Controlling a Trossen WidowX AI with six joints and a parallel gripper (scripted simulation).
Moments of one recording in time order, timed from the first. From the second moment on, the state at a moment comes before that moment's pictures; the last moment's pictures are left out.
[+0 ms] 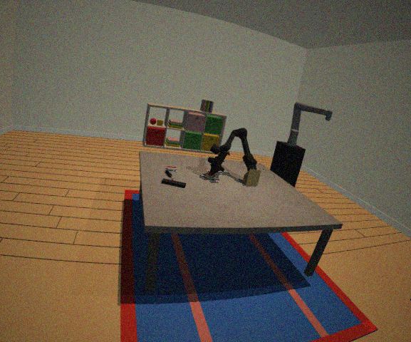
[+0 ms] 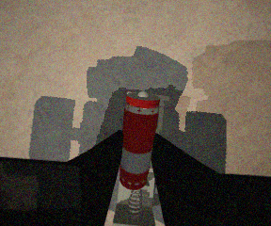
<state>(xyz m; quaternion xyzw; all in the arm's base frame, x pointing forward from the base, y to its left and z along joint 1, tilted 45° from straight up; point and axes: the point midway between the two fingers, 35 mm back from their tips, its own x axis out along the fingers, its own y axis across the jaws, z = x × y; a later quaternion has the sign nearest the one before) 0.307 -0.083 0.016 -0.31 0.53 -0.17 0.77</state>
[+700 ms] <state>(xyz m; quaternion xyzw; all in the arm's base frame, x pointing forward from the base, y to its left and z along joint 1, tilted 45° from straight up) 0.301 -0.087 0.015 -0.33 0.49 -0.15 0.79</state>
